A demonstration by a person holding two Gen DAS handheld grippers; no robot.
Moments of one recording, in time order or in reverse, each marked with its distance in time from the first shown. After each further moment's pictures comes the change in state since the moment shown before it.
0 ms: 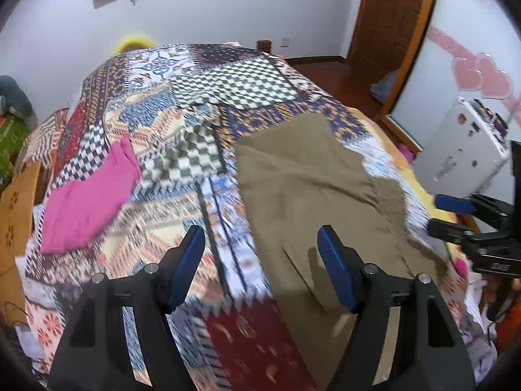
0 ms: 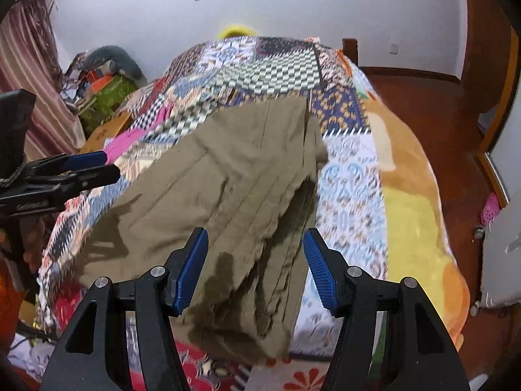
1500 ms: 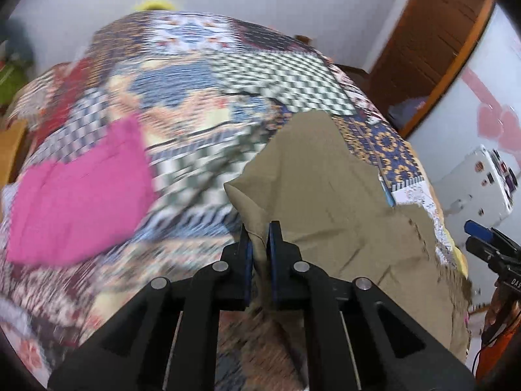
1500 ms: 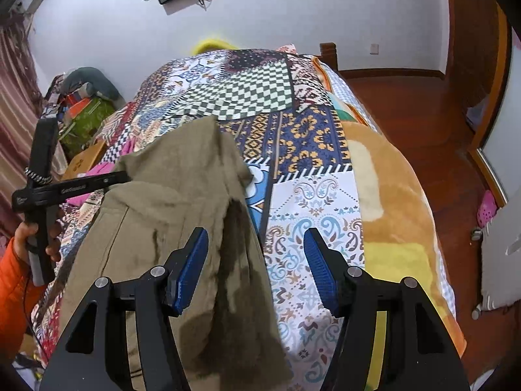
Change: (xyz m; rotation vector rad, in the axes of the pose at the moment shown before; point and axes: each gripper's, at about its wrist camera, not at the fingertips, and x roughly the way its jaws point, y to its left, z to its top) left arm 0.073 0.098 0.022 -0.217 0.031 -0.049; right arm 0.030 -0.030 0.042 0.062 -0.030 -0.031
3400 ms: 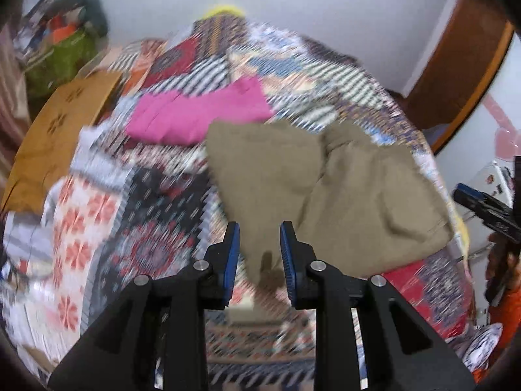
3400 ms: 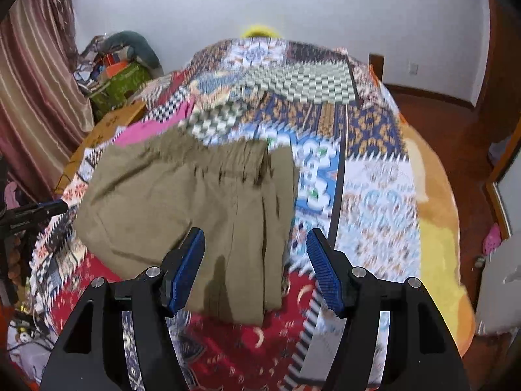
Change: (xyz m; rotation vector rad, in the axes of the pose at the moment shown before) left arm -0.152 0.033 -0.142 -0.123 -0.077 0.129; right arm -0.011 0.076 -0.032 -0.170 0.009 0.053
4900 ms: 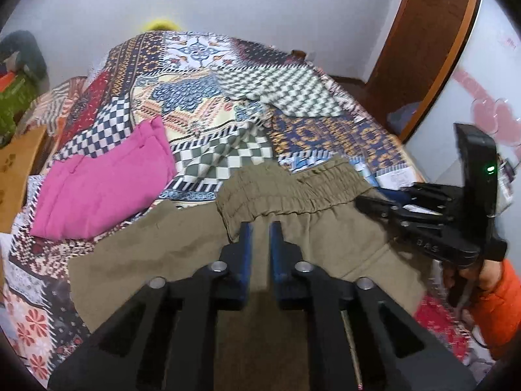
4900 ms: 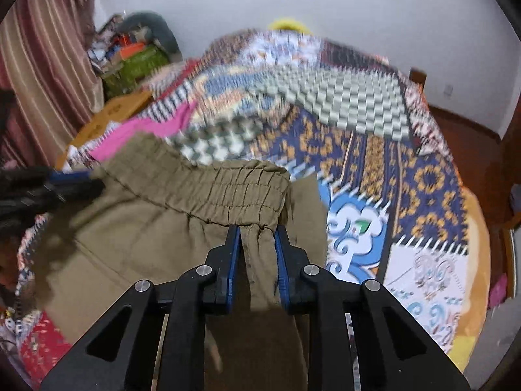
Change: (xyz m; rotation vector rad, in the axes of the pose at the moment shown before) left arm 0.107 -0.083 0.086 0.178 0.005 -0.096; right arm 0.110 0.000 0.059 -0.136 0.078 0.050
